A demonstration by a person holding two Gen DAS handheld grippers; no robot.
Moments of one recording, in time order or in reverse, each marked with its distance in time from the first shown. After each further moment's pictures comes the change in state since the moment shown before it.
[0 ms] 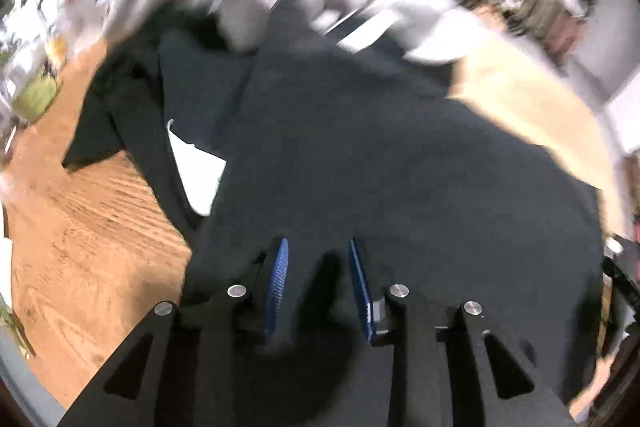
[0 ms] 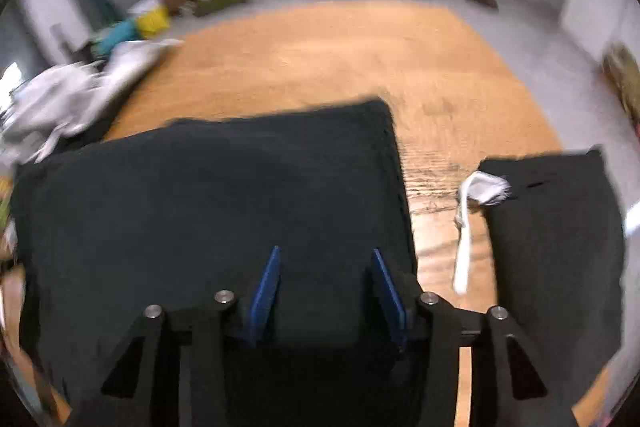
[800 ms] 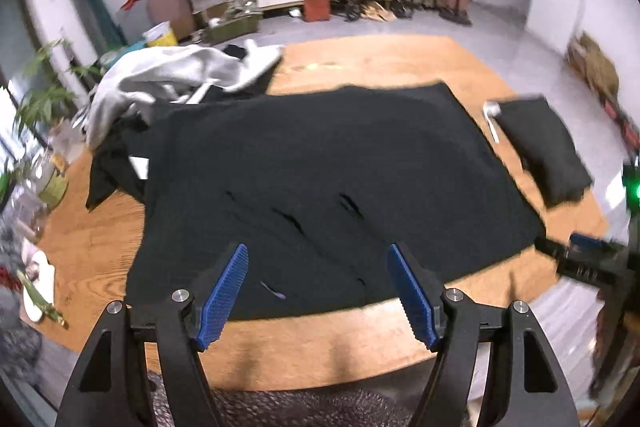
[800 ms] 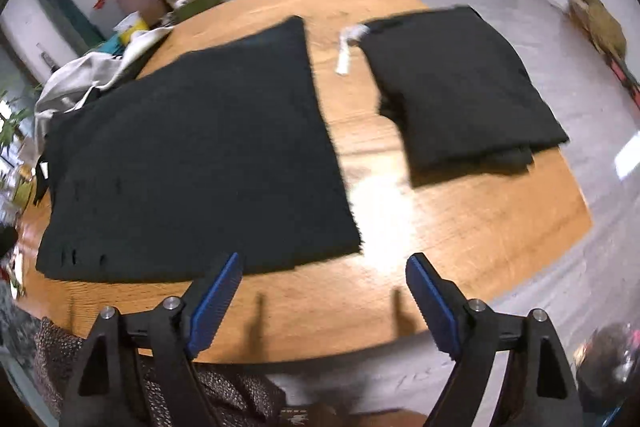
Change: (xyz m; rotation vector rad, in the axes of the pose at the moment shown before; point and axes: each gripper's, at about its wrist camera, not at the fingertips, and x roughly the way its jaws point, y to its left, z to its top) left arm -0.035 -0.109 -0.072 0.388 -0.109 0.008; right arm -0.126 -0.073 -0.167 0.215 0.098 -0.020
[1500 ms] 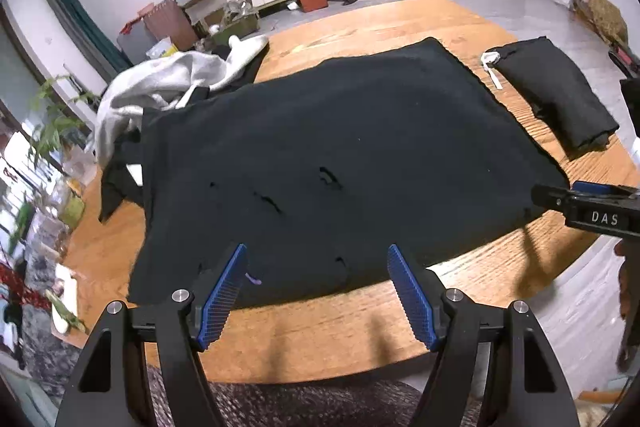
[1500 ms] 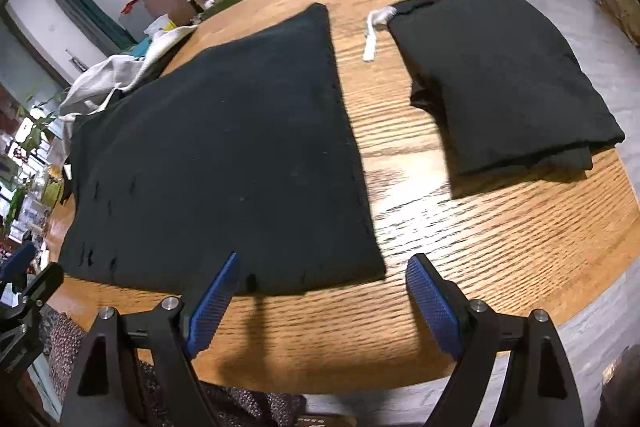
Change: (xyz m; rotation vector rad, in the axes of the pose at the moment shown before) left arm 0.025 -0.051 -0.011 0.121 0.017 0.147; right arm 0.039 -0.007 0.013 -0.010 0.015 0.172
